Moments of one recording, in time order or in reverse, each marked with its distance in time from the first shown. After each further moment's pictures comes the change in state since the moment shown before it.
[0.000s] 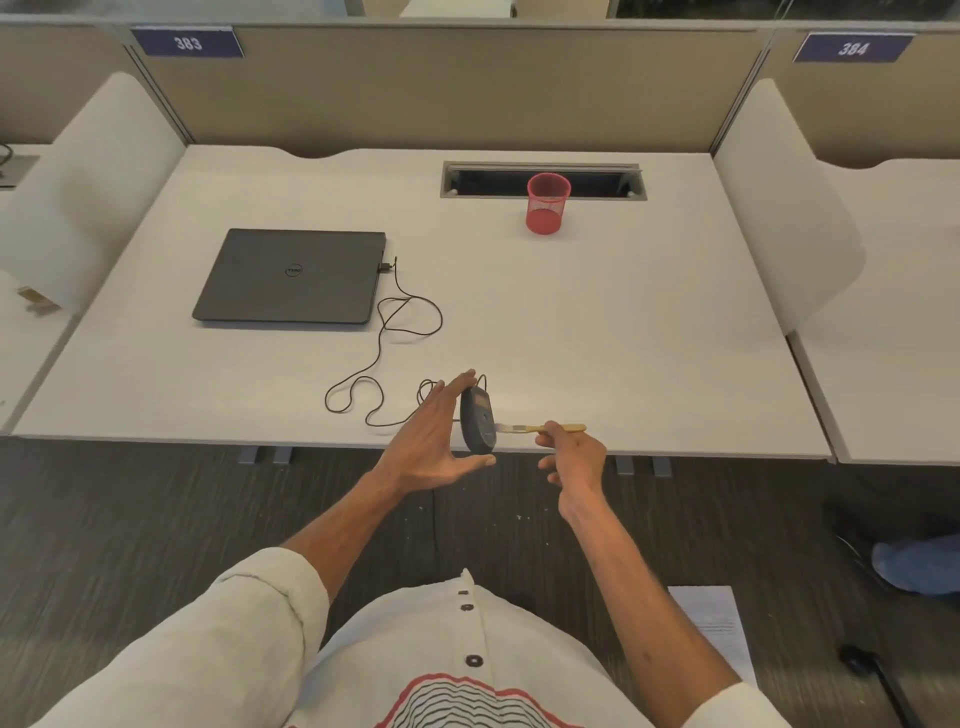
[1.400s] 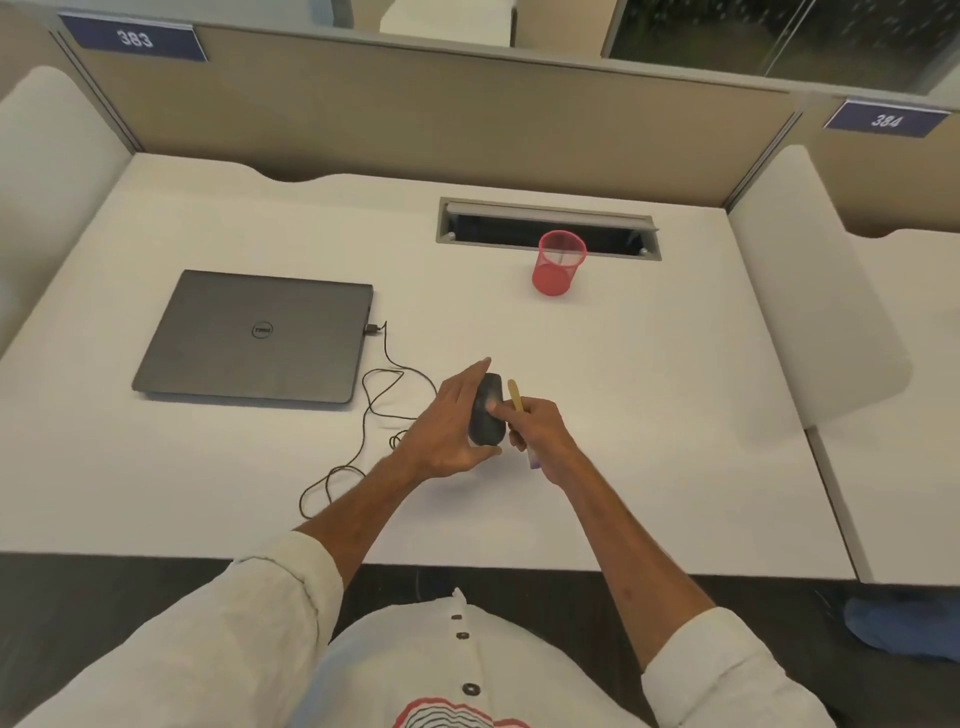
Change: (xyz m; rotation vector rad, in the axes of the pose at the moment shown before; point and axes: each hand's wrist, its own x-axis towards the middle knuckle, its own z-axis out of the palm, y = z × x) left_hand 0.184 -0.034 -0.065 -0.059 -0.009 0.042; right_hand 0.109 -0.160 0.119 -0.396 -0.411 -0.085
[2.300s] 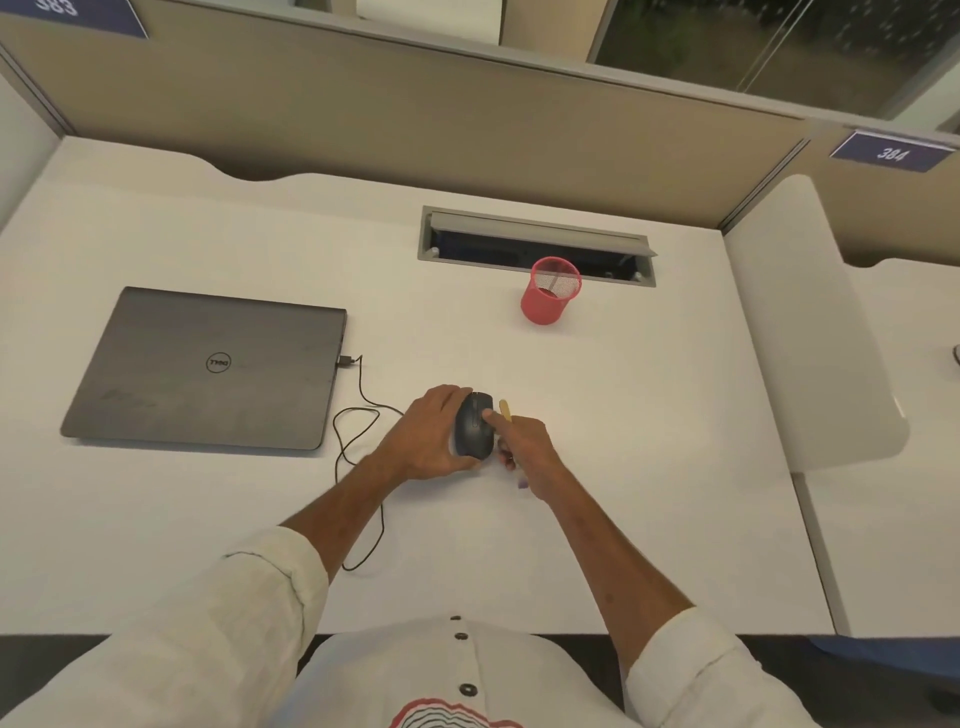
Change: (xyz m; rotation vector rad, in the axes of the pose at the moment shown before) left_hand 0.082 -0.040 -0.018 0.176 -0.108 -0.021; right_hand 0.063 -0.038 -0.005 -0.041 0.079 0.201
